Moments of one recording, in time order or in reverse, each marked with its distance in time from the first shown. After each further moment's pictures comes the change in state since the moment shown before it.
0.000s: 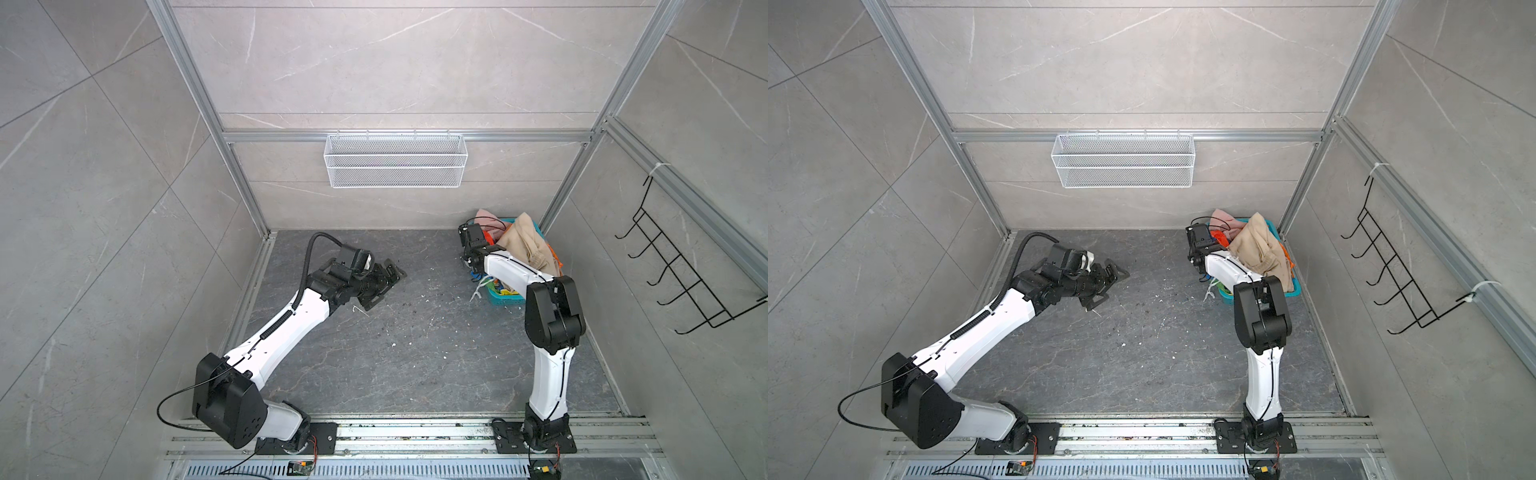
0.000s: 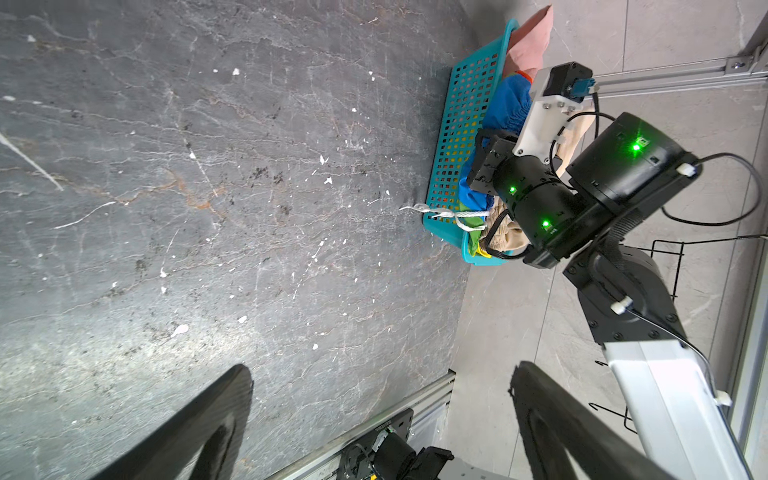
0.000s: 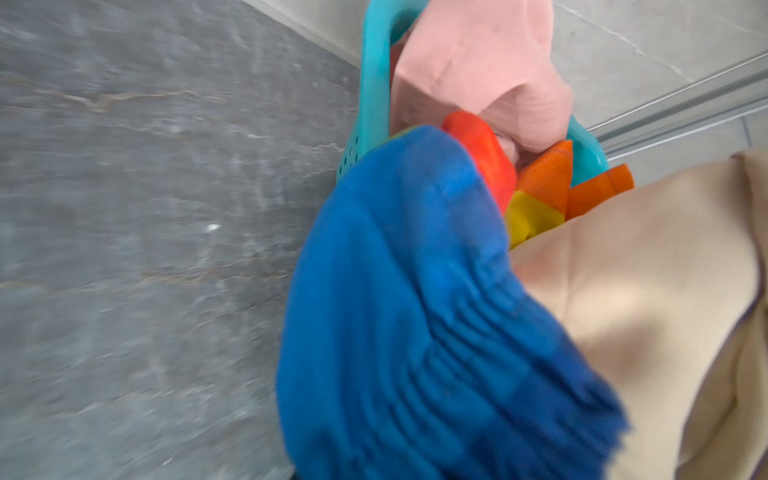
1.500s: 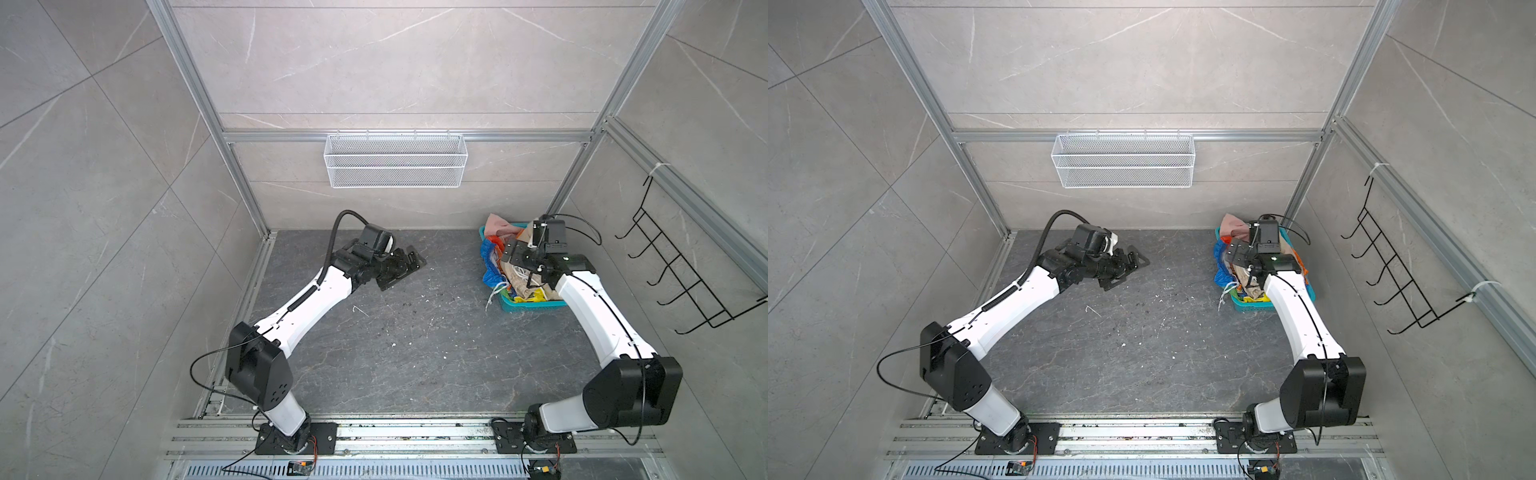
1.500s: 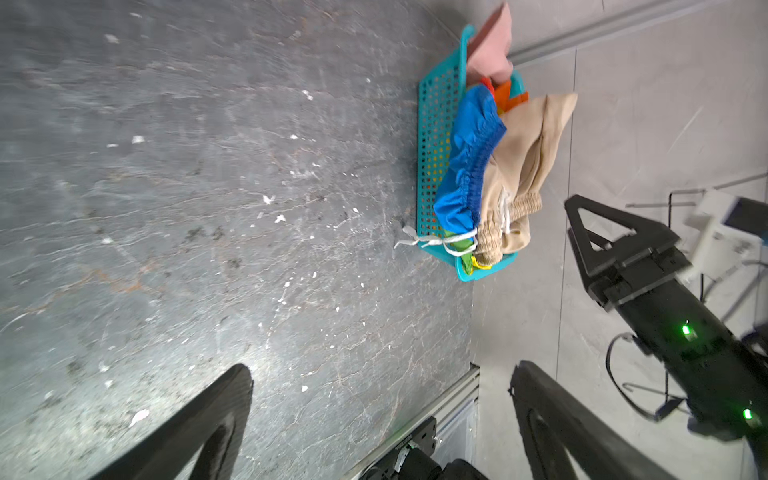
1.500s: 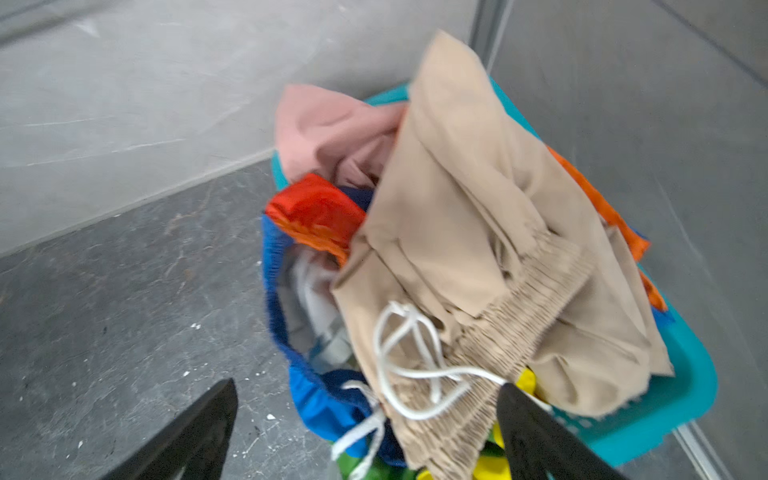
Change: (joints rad) left arm -0.082 0.251 0.304 -0.053 -0.009 0.193; right arm -0.294 -0.602 -0.253 -0.237 -0.433 0.568
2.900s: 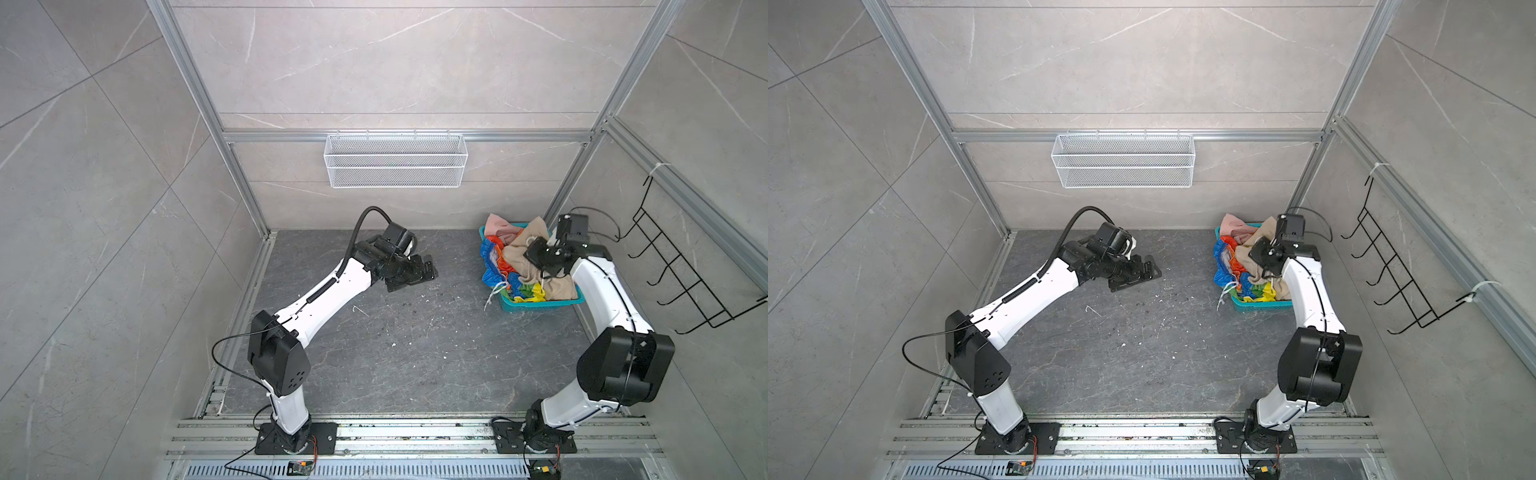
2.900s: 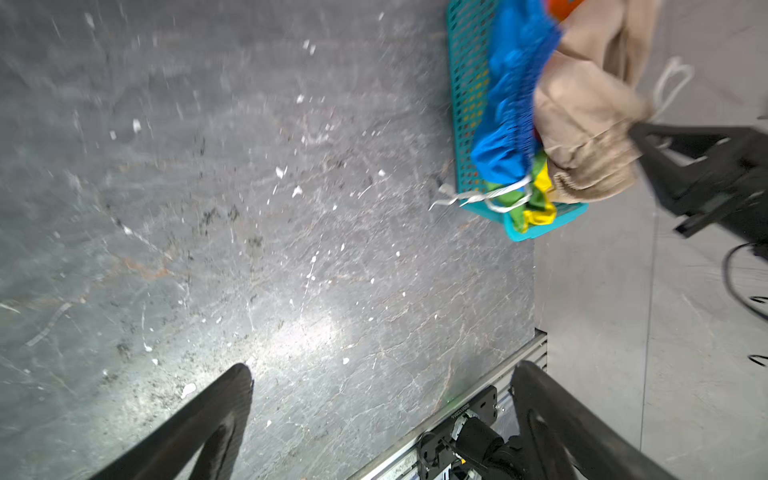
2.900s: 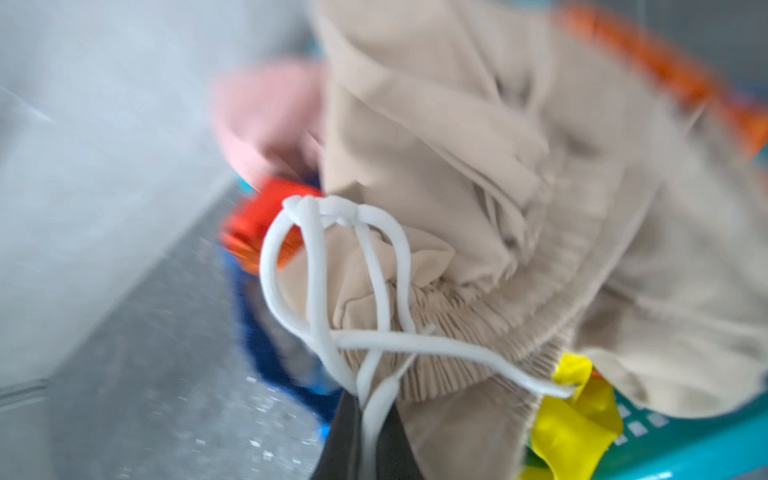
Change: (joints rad) left arm -0.053 0.095 0.215 -0.234 -0.079 0.142; right arm -0.132 0.141 0.251 -0.109 -0.247 0.186
